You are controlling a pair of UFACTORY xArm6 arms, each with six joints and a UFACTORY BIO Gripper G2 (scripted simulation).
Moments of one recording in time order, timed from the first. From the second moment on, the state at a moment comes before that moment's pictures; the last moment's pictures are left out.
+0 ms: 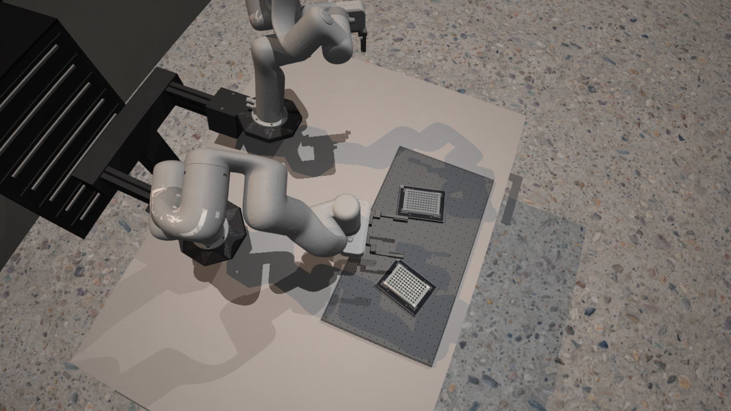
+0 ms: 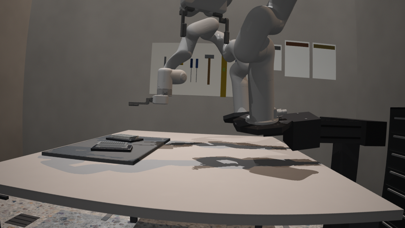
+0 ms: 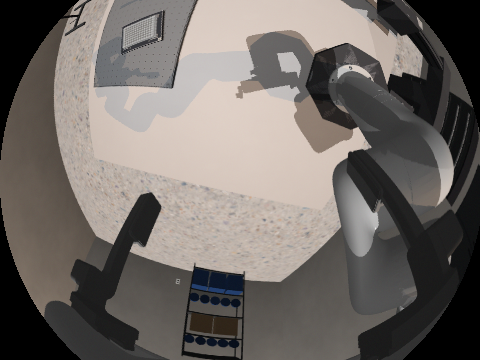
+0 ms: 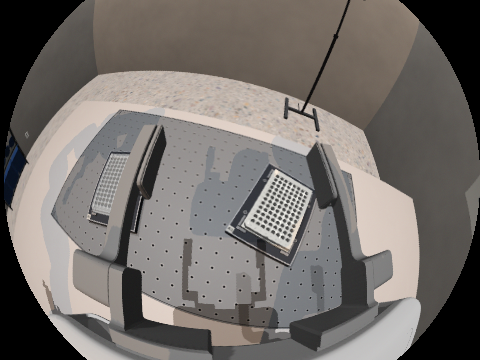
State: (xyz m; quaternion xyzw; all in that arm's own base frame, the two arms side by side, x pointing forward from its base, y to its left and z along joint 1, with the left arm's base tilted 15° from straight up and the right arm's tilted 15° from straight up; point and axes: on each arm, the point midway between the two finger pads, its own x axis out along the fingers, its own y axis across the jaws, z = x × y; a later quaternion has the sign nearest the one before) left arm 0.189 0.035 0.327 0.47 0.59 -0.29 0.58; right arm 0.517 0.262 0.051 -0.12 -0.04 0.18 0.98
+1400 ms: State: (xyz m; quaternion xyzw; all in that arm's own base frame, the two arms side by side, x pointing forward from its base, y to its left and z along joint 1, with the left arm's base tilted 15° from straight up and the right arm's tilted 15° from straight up) left arm 0.189 0.035 0.327 0.47 0.59 -0.29 0.58; right arm 0.522 0.415 -0.051 -0.12 -0.04 0.18 0.98
